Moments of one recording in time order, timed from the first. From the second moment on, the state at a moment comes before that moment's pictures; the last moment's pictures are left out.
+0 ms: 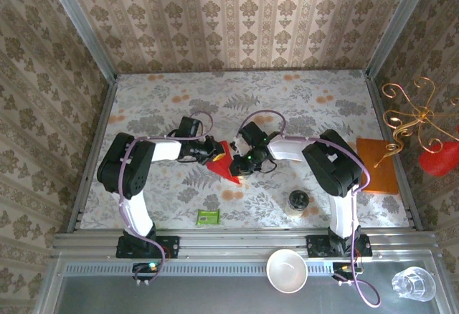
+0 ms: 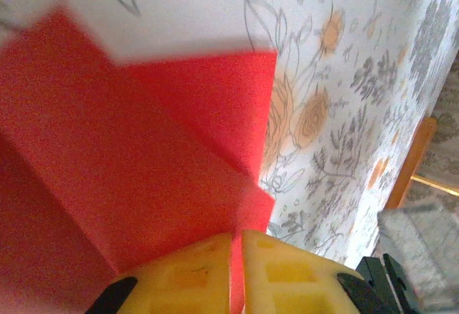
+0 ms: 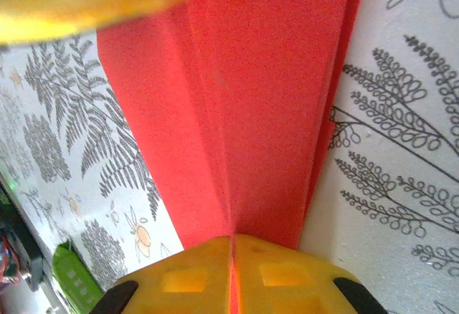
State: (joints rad) left arm -0.42 1.83 0.88 0.01 0.66 -0.90; right arm 0.63 1.97 1.16 -0.39 -0.56 0.36
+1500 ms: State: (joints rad) left arm -0.29 1.94 0.91 0.08 0.83 -0.74; right arm 0.56 2.00 1.20 -0.56 -0.62 0.25
